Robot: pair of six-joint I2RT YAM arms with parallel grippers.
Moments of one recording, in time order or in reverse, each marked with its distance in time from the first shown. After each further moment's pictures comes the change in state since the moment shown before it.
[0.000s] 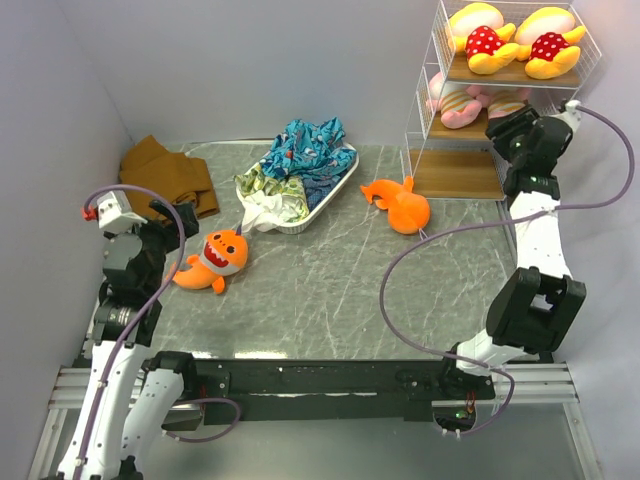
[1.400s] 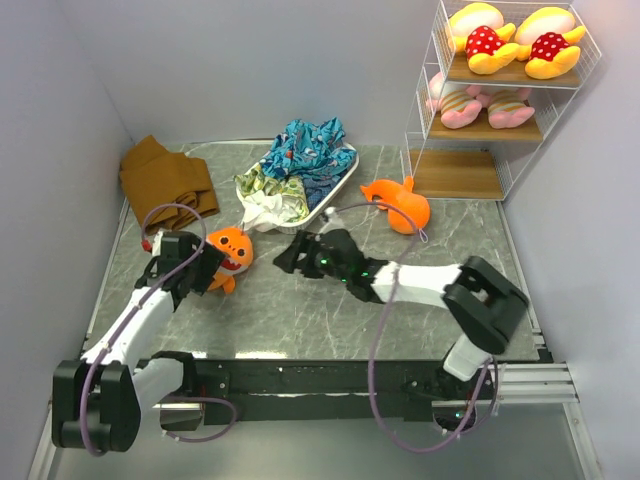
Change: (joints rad) left arm 0.002 0.448 -0.228 -0.082 0.154 -0.542; right arm 1.184 0.065 -0.603 0.388 0.111 0.273
